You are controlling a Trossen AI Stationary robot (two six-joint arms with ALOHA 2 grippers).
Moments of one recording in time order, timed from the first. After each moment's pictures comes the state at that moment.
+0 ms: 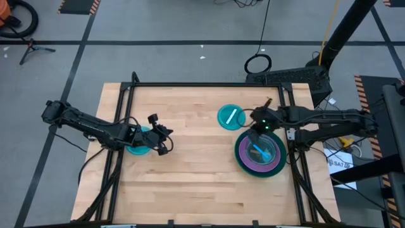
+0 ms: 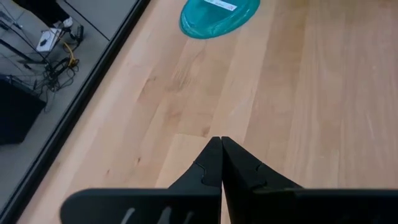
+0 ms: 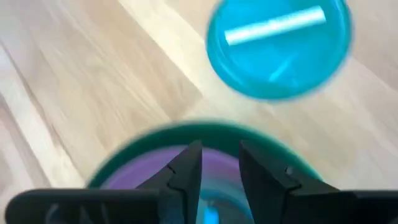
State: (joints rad) left arm -0.22 1.07 0.55 -0.25 -0.59 -0.12; right arm -0.15 1.01 0.72 -0.73 0.05 0.60
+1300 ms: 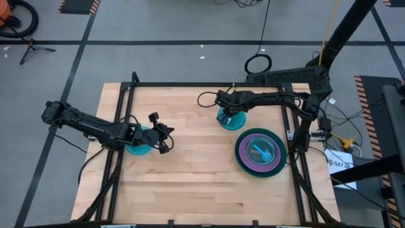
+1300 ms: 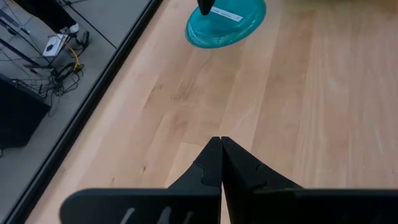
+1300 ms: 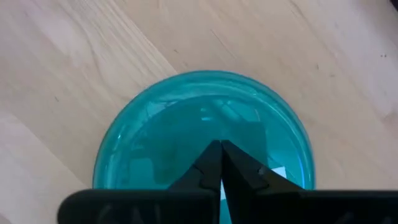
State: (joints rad) left arm -0.19 1.07 0.55 -0.21 -0.59 -0.08; right arm -0.40 1.83 1.17 -0.61 0.21 0.29
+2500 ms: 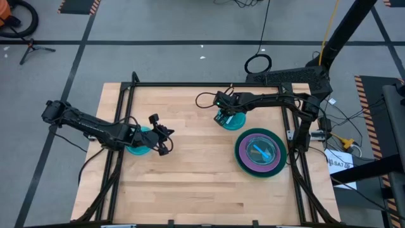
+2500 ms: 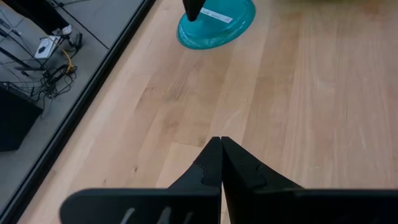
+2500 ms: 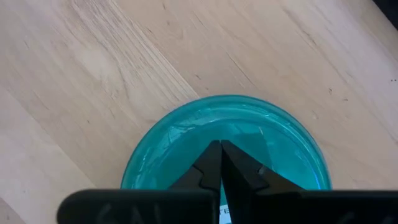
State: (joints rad) left arm -0.22 1.07 0.55 -0.21 -0.58 -0.10; right arm -0.37 1.83 1.17 -0.54 0.21 0.30
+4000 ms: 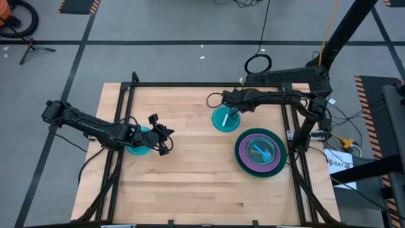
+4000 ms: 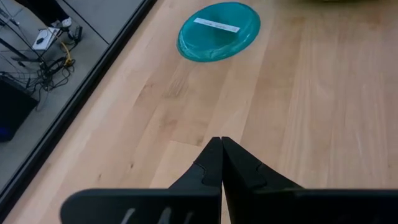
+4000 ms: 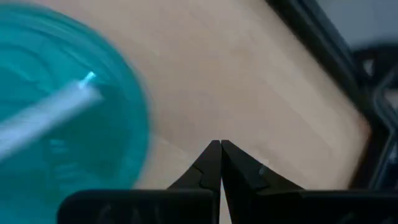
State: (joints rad) left arm -0.22 1.07 0.55 -0.21 -0.59 -0.15; right arm -0.41 1.76 1.15 -0.87 0.48 0.48
